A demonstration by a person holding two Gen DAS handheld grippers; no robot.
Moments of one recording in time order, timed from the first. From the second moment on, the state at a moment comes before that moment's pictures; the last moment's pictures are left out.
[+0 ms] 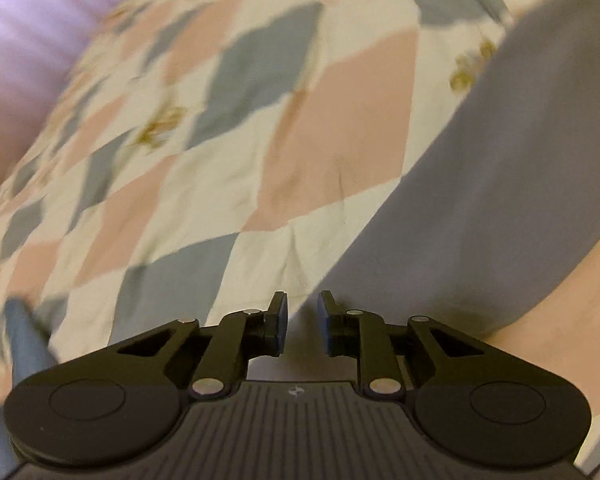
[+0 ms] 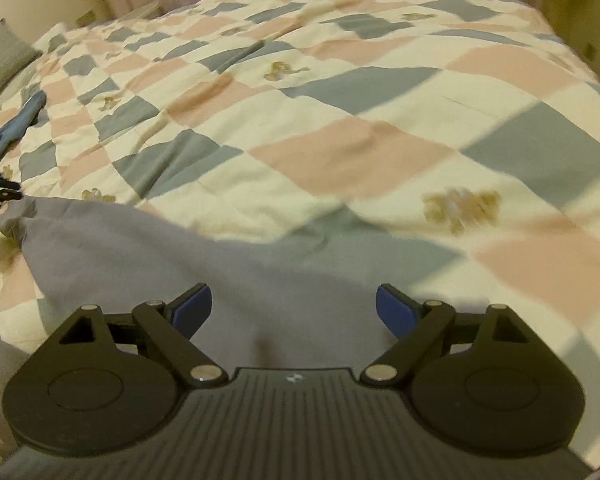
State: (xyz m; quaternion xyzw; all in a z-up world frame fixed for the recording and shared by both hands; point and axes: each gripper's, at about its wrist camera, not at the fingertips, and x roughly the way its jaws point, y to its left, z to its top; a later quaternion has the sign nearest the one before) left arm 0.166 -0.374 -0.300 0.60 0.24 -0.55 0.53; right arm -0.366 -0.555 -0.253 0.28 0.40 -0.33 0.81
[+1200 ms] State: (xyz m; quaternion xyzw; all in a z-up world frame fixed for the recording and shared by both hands) left arm 0.119 -0.269 -0.276 0.57 0.15 -0.51 0.63; right arm -0.330 -0.577 -0.234 0.10 0.53 -0.15 0.83
